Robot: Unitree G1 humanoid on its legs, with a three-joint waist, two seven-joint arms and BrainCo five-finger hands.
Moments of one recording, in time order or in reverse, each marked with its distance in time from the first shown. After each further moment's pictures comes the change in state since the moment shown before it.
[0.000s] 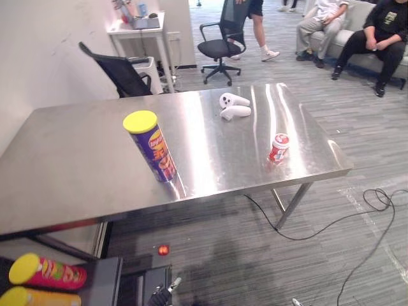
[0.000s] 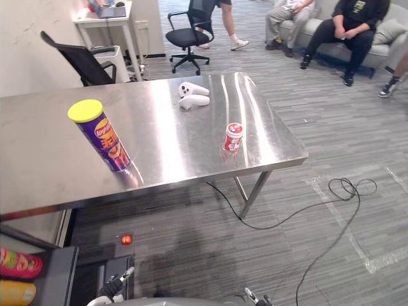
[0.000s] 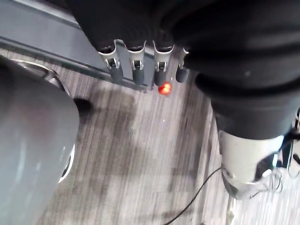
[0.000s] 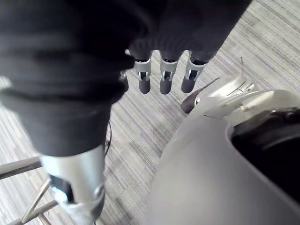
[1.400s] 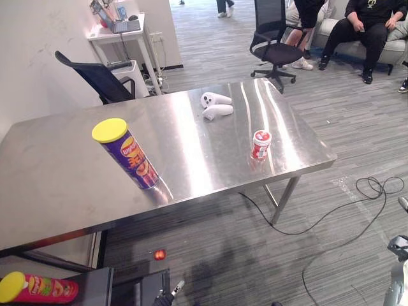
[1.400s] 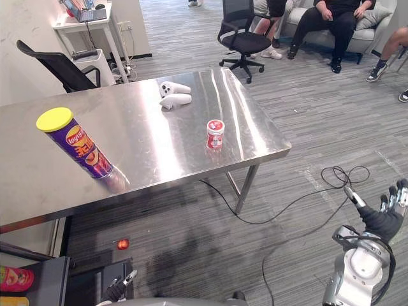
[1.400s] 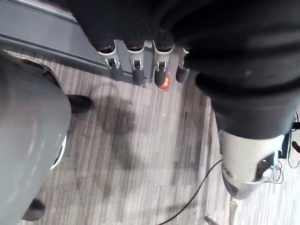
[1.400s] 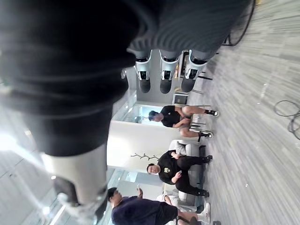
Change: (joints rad) left arm 0.070 -0.074 0.121 -0.120 0.105 0.014 0.000; right arm -0.046 -0.138 -0.322 -1.201 -0.145 -0.073 -0.235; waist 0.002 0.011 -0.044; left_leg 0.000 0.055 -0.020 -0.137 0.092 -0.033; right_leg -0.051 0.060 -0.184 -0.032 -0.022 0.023
